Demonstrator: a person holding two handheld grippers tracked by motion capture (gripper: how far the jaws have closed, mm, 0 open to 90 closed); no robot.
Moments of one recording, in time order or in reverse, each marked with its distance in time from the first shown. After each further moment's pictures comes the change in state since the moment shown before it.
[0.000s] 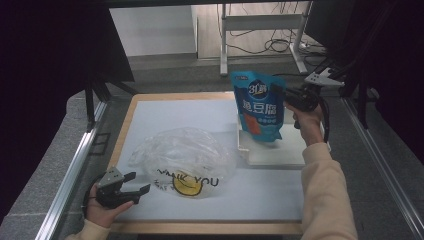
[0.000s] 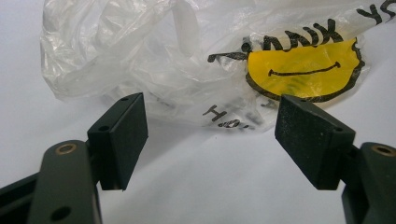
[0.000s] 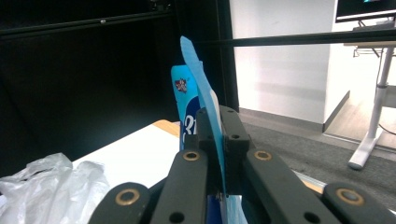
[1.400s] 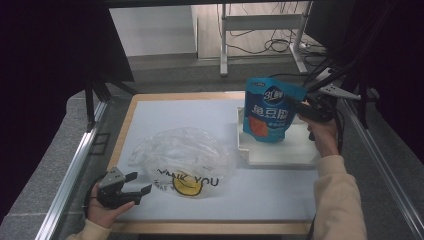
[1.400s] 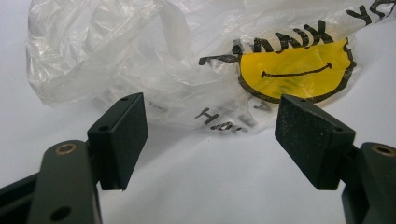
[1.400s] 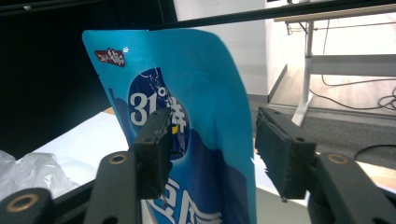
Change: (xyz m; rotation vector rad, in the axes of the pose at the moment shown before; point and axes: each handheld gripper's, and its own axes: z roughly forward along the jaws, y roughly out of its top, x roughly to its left) left arm -0.004 0.002 0.001 -0.001 -0.013 0.012; right arm -0.007 -0.021 -0.044 0.059 -0.240 0.055
